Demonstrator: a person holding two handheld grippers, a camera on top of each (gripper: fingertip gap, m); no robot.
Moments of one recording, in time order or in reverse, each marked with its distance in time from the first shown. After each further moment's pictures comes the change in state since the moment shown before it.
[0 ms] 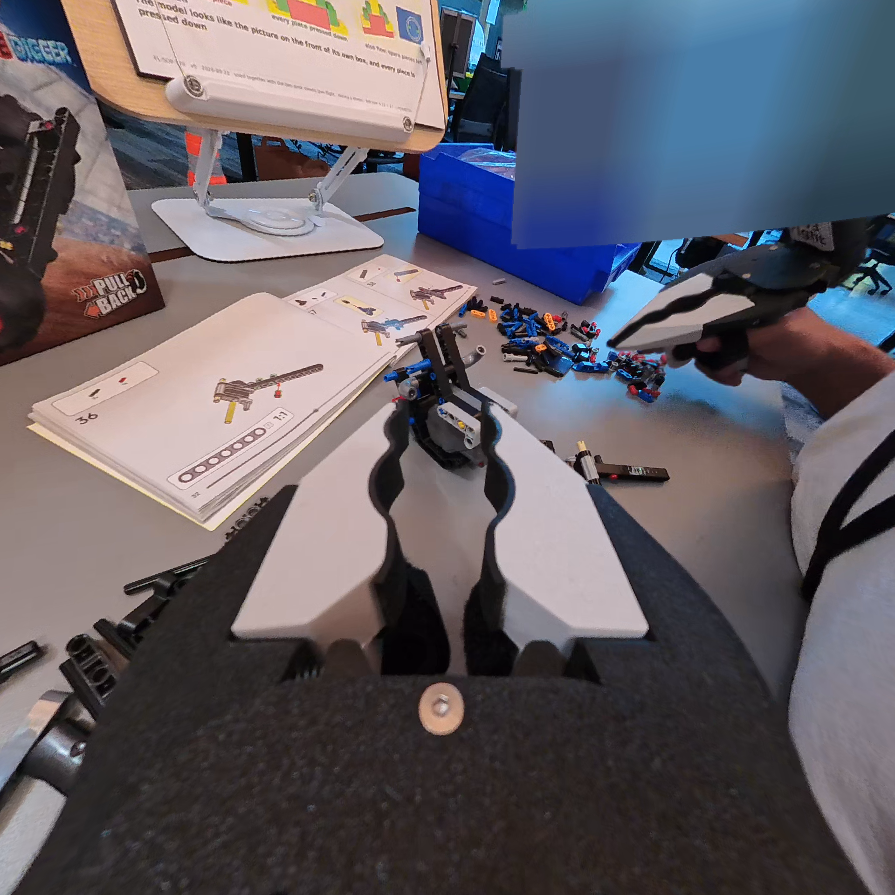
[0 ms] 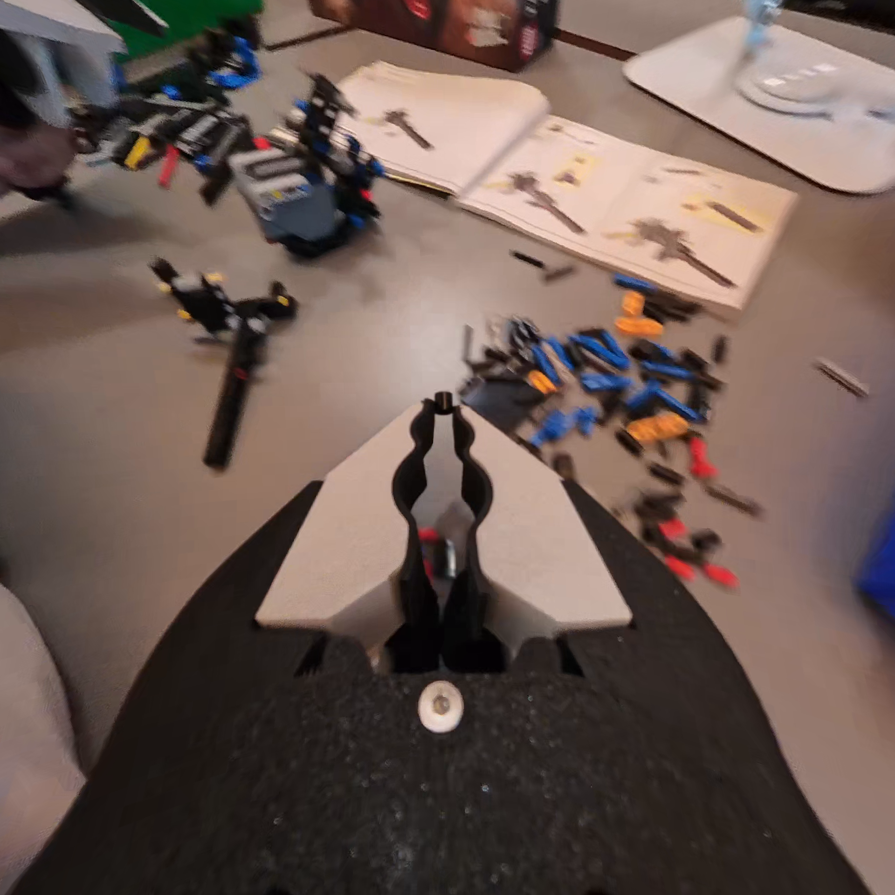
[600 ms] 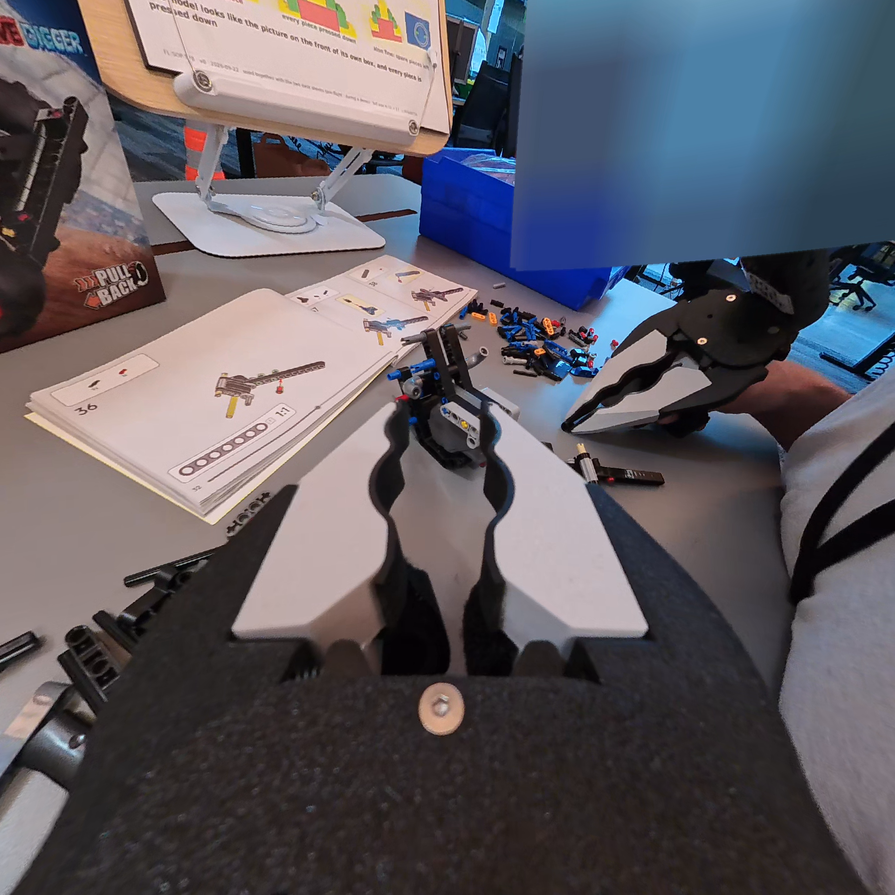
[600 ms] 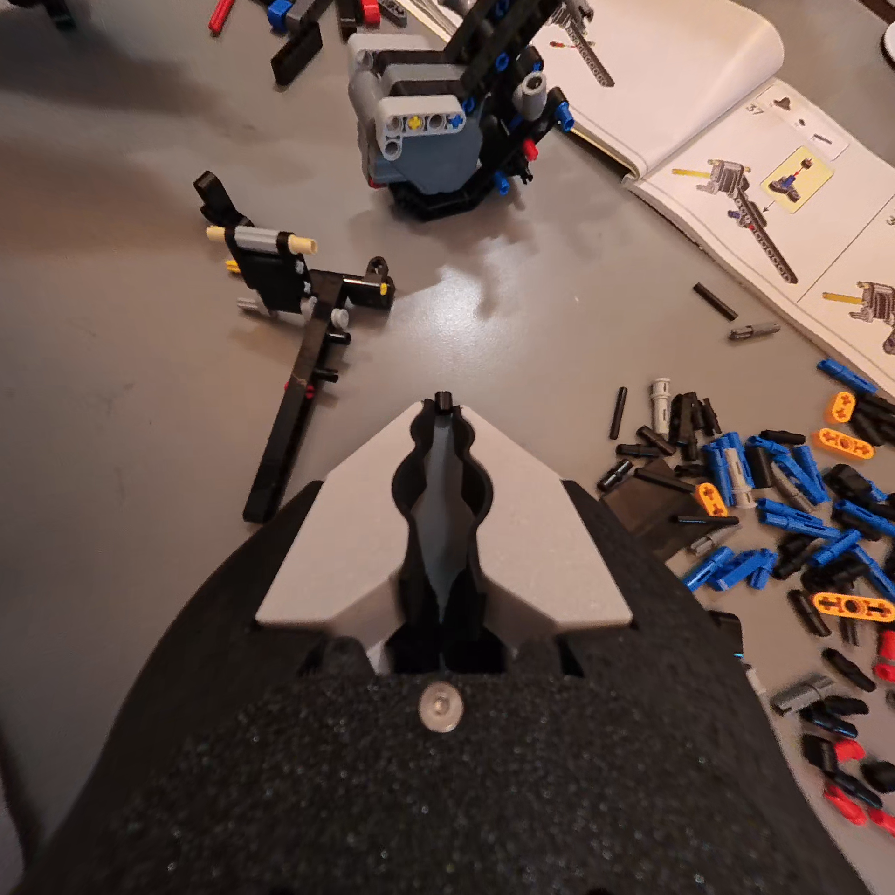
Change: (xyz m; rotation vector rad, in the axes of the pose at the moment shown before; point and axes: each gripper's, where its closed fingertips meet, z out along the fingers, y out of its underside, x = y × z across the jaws) left arm -0.003 0.000 -0.002 0.008 0.006 -0.030; right arm -0.058 0.010 0.065 -0.164 -0.087 -0.214
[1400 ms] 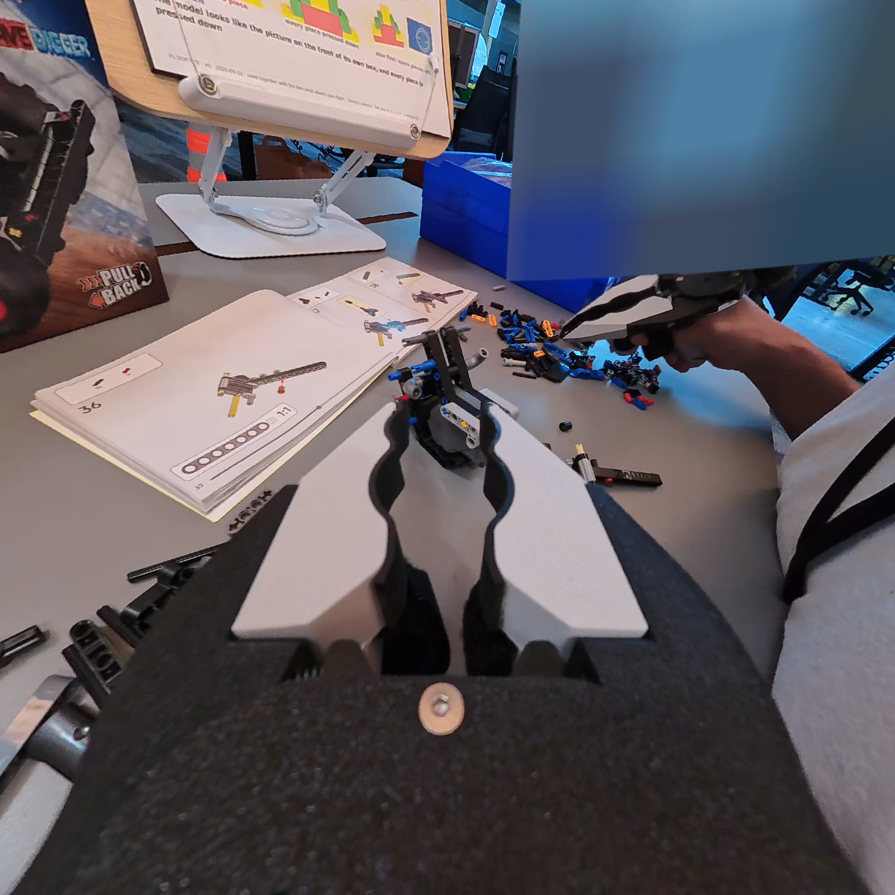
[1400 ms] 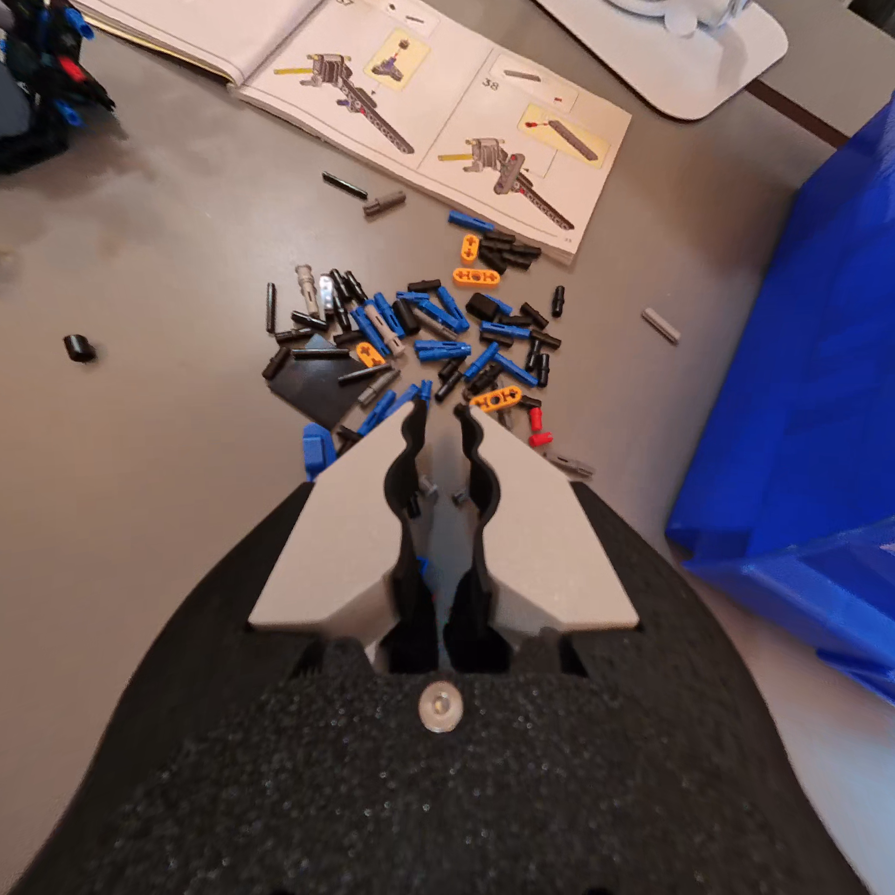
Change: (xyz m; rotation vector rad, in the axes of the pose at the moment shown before) left arm 0.000 -0.001 -0.003 0.006 -0.001 -0.006; right arm 0.127 0.046 -0.059 -0.053 0.358 0.201
